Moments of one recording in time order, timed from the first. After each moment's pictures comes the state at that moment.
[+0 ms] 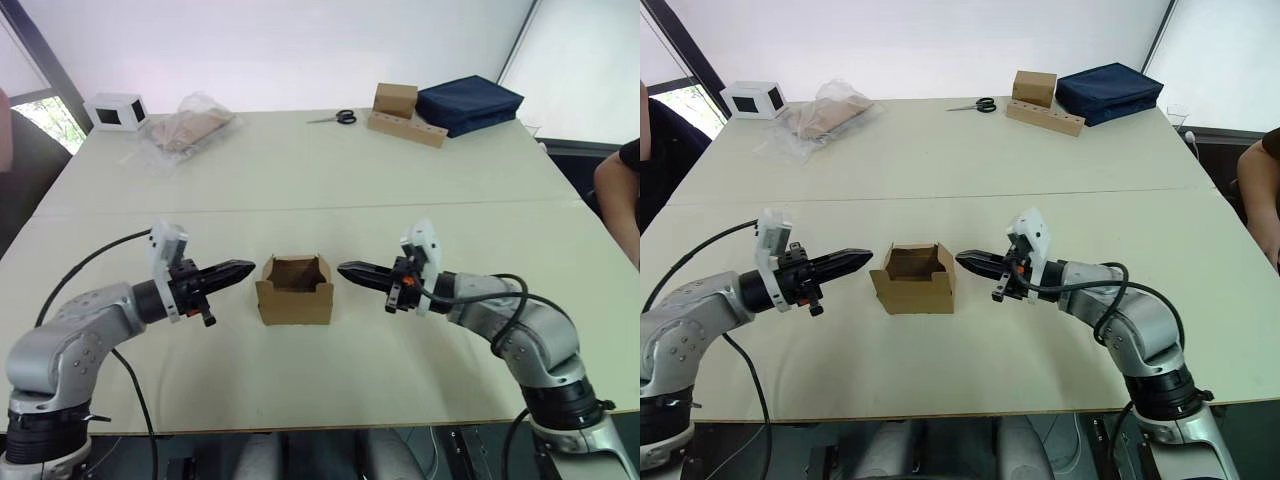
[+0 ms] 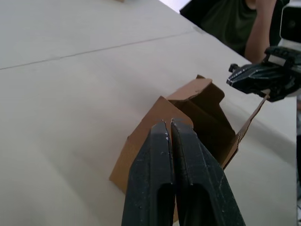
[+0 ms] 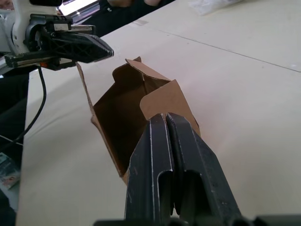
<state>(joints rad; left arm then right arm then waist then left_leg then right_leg) -0.21 0.63 0.29 -0.36 -0.75 0.87 -0.87 -0.37 -0.53 0.09 -0.34 0.67 0.71 0.72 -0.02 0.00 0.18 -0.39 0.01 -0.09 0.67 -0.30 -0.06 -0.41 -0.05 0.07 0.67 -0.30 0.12</state>
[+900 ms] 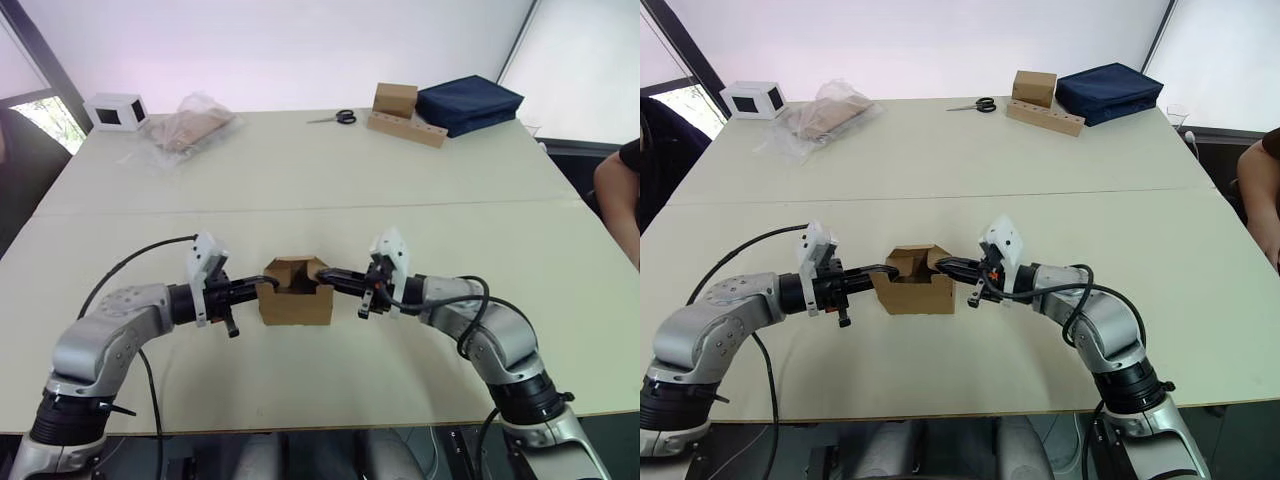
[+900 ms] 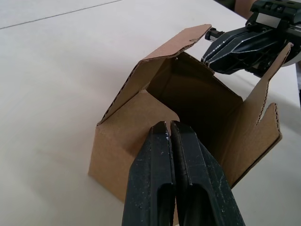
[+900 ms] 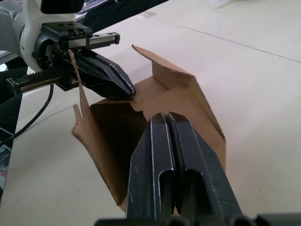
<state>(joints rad) -0.25 0.65 0.07 -0.28 -0.64 0.73 -0.90 -0.40 -0.42 0.19 -0.27 0.52 0.64 0.76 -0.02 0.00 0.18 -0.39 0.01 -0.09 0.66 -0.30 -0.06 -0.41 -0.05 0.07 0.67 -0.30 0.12</state>
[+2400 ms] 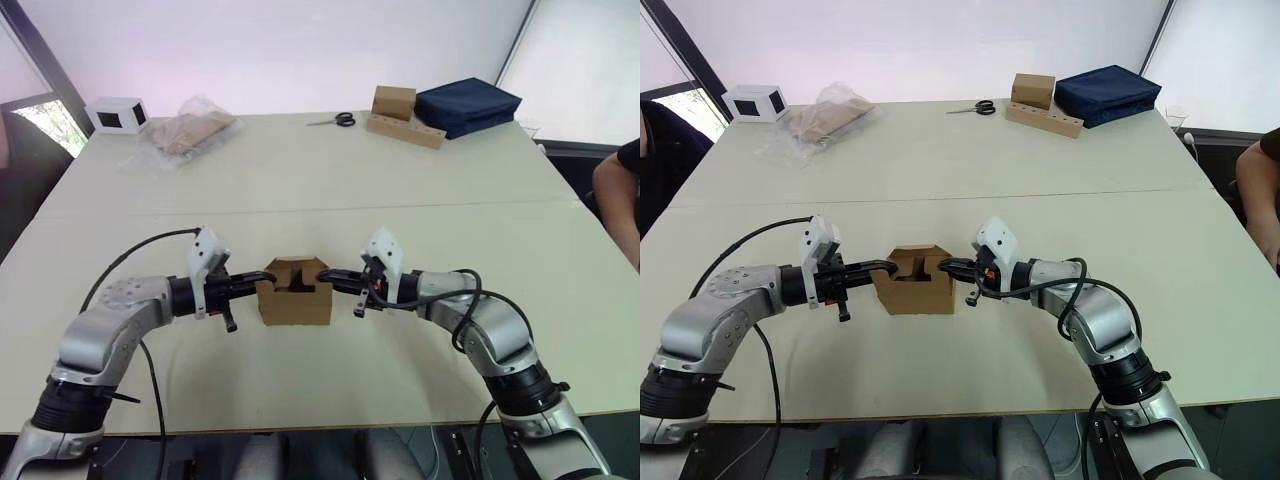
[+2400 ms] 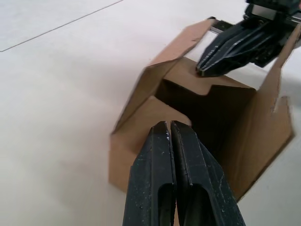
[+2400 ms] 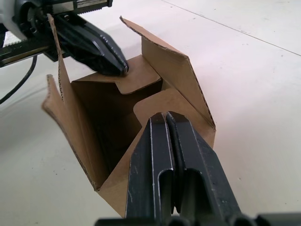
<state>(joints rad) -0.31 0.69 0.03 -0.19 -0.58 0.63 -0.95 -0.45 -0.44 0.21 -0.23 0.42 0.66 0.77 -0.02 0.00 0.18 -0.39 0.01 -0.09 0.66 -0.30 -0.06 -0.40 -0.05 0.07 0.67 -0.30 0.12</state>
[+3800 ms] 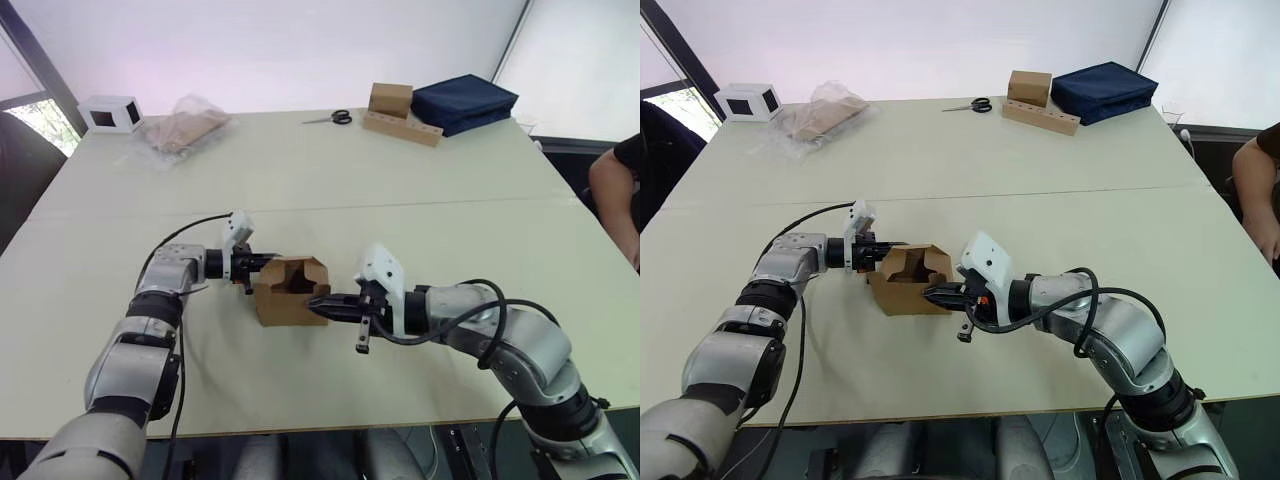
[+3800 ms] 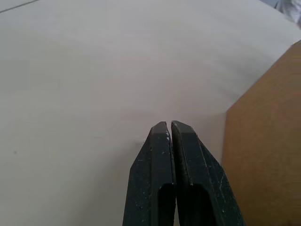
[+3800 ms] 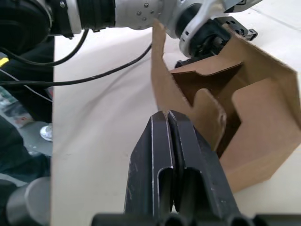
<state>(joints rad) -0.87 0.44 -0.06 0.94 -0.22 0.15 -1.36 -0.44 -0.55 0.25 -0.59 0.62 0.92 0.65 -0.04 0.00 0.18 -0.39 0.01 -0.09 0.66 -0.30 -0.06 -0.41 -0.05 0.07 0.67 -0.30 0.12</state>
